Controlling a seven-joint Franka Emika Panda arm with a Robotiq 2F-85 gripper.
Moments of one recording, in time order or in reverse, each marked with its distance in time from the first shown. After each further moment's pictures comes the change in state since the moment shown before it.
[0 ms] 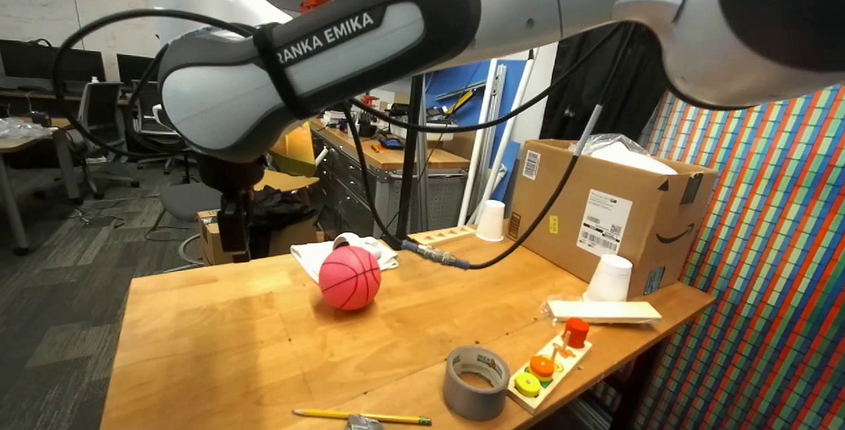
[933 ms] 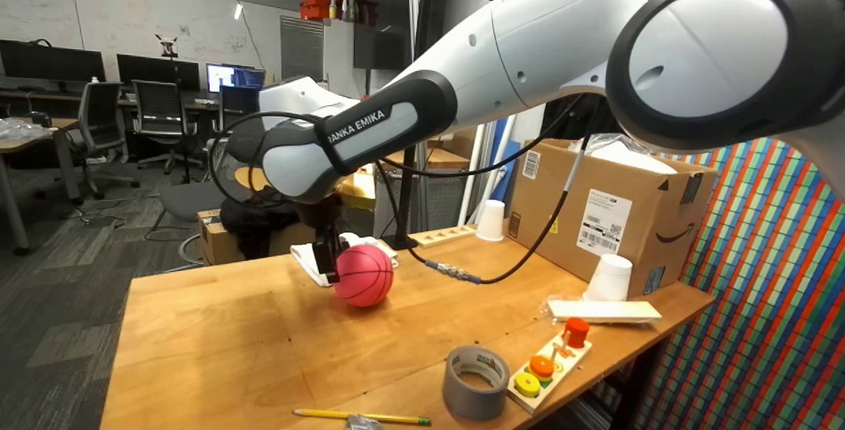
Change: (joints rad) arm -0.096 0.156 -0.117 0.088 0.038 -0.132 -0.024
